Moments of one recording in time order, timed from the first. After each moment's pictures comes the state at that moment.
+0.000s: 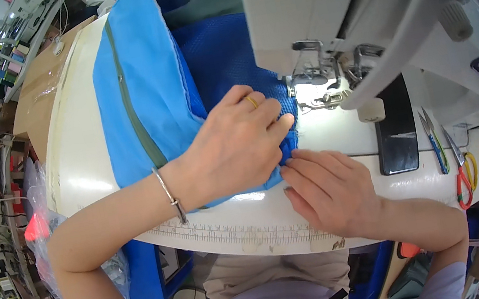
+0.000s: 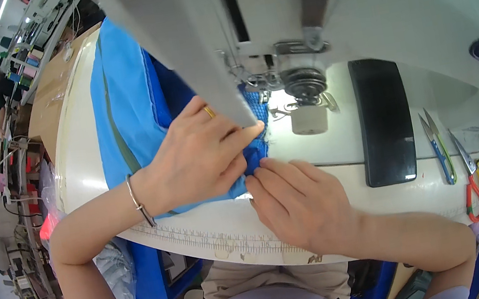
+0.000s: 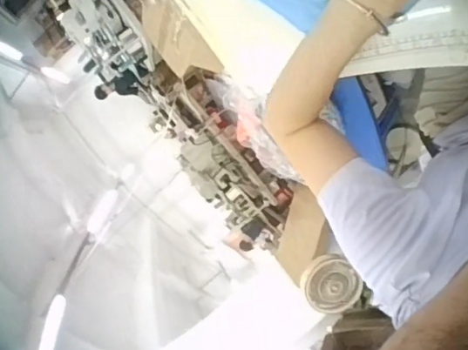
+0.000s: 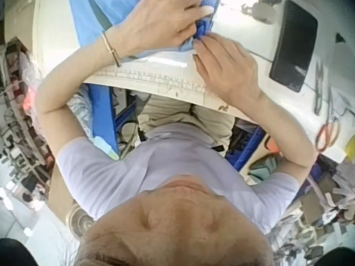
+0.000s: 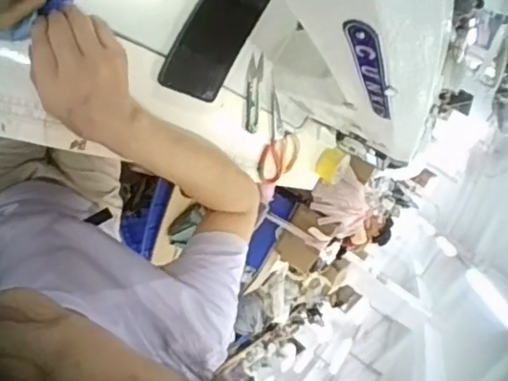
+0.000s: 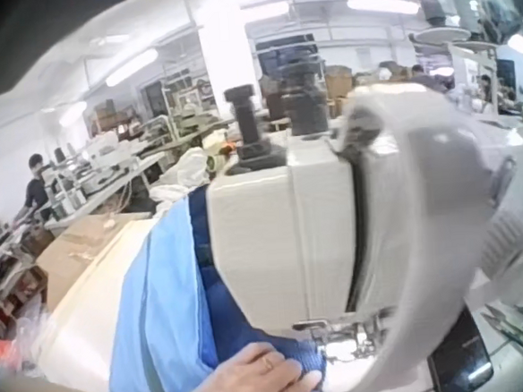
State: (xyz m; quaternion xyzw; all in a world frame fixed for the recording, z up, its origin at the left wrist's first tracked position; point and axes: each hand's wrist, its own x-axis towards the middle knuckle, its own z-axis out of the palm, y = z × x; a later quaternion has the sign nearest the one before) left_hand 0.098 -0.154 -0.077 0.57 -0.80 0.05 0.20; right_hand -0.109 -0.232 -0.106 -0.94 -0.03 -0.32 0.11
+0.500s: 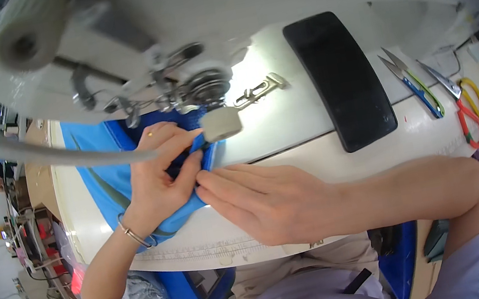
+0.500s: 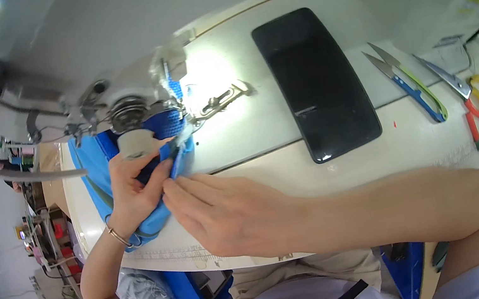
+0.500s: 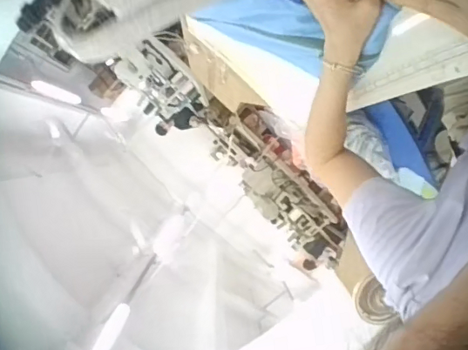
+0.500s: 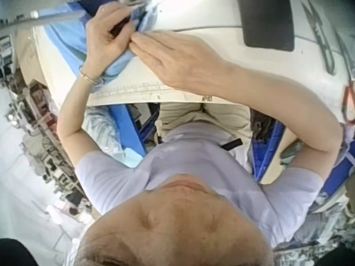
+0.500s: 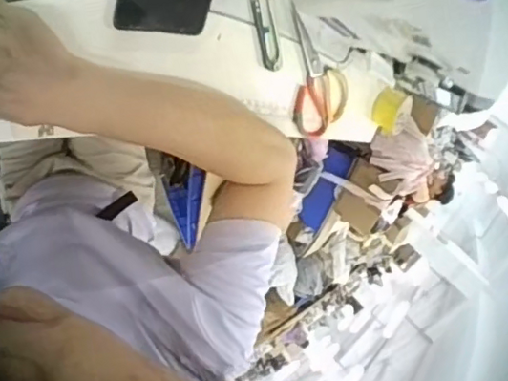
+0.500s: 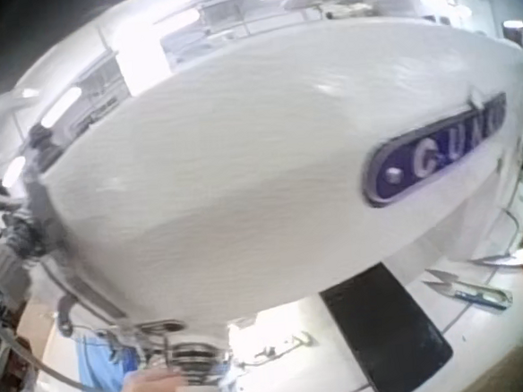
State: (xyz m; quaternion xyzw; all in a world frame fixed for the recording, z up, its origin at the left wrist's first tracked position) left_hand 0.108 -0.147 -0.074 0.66 -0.70 -0.08 0.26; right_hand -0.101 -0.223 -0.119 -0.90 -0.05 -0.40 0.17
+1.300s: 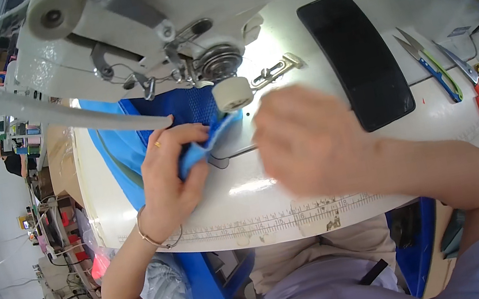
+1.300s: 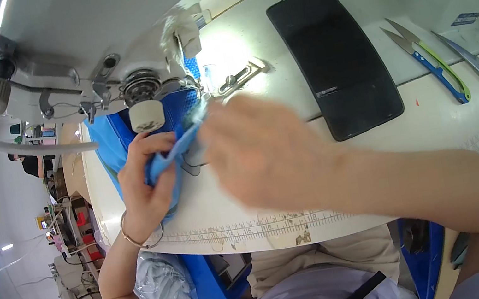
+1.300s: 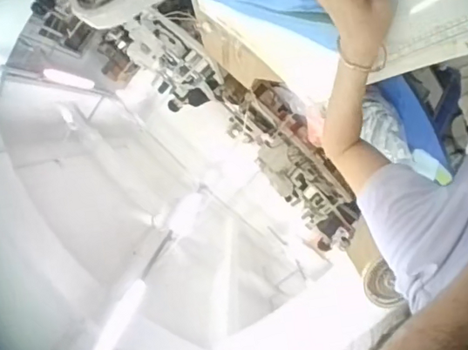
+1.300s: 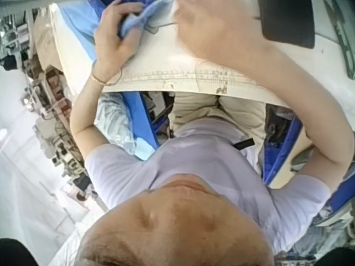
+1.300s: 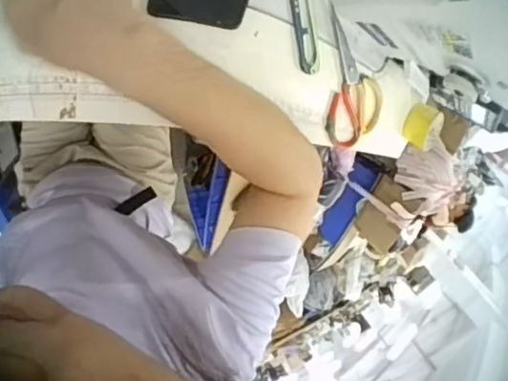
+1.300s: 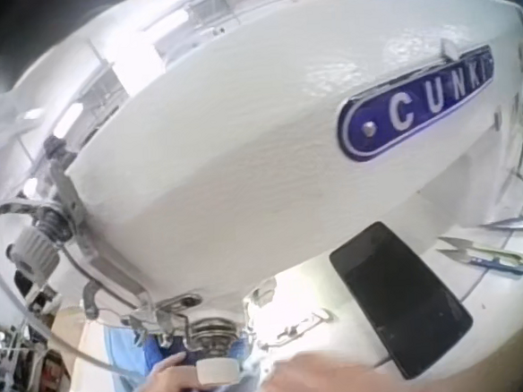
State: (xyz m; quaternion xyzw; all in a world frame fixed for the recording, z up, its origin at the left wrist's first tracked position) left_hand 0.098 -0.123 -0.054 0.67 -0.72 -0.06 0.20; right_hand -0.111 -0.262 -0.110 -0.90 0.00 -0.40 0.15
